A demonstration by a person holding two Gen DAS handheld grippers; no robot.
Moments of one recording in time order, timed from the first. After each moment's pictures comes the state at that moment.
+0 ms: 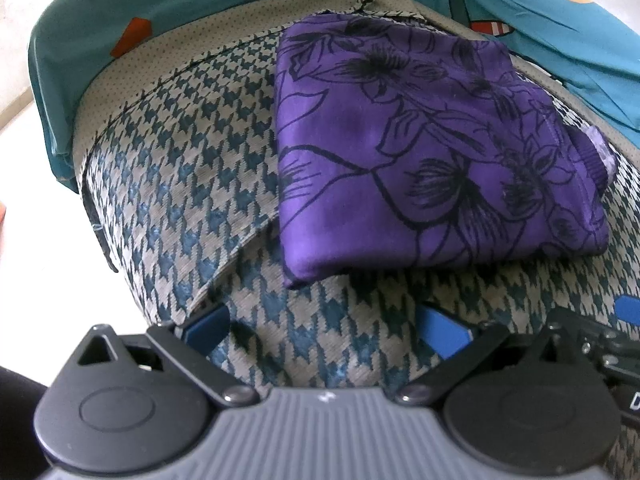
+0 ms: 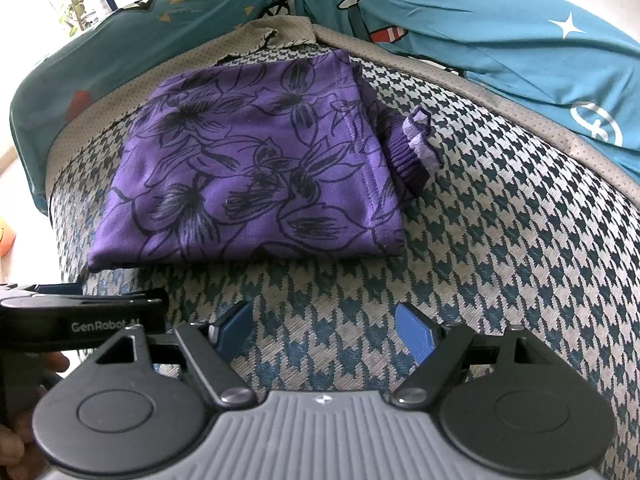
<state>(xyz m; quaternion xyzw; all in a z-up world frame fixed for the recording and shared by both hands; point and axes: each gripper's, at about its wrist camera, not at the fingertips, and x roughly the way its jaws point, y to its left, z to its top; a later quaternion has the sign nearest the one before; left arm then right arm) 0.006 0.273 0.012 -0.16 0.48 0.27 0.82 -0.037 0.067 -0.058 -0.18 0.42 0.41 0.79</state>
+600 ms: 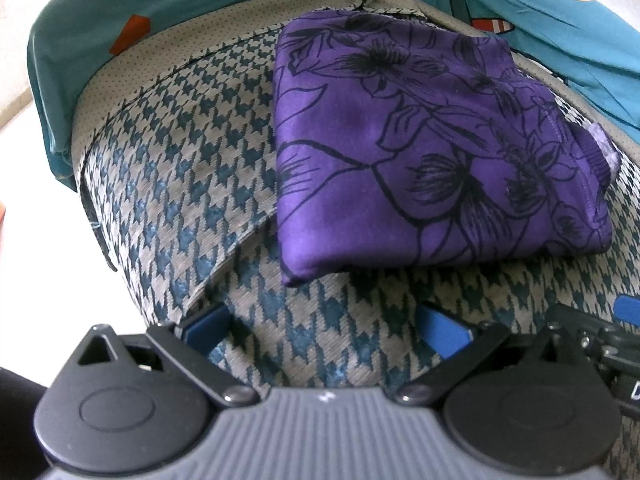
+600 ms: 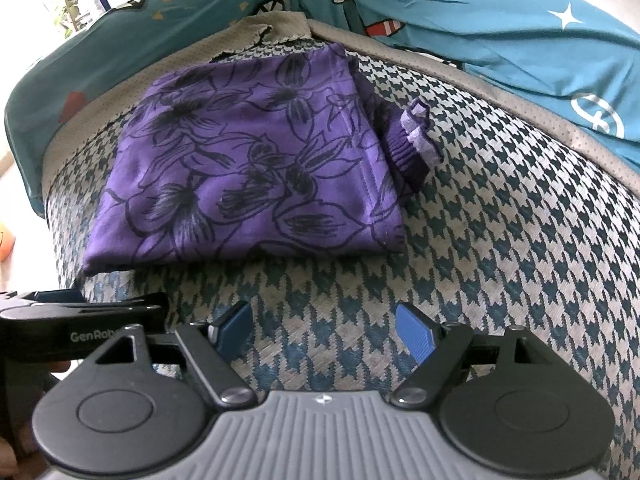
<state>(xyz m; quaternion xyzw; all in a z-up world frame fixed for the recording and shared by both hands) 0.007 0.274 0.009 -0.16 0.48 0.27 0.82 -0.033 0.067 -0.062 -0.18 0.43 0.41 0.78</state>
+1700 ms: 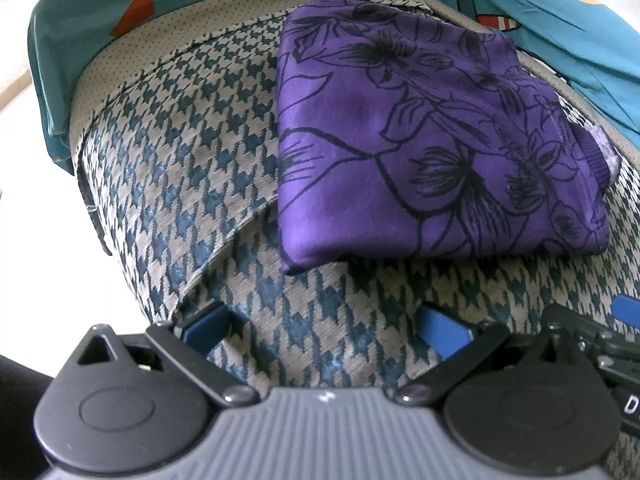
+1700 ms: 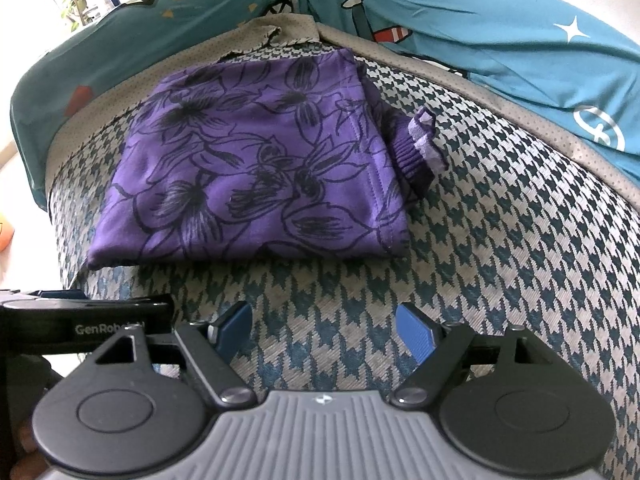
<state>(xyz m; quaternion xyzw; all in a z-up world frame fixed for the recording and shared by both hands) 0.005 0.275 0.007 -0.18 0.49 0.27 0.81 -0.037 0.068 -0.059 -0.19 0.42 0.42 0.78</state>
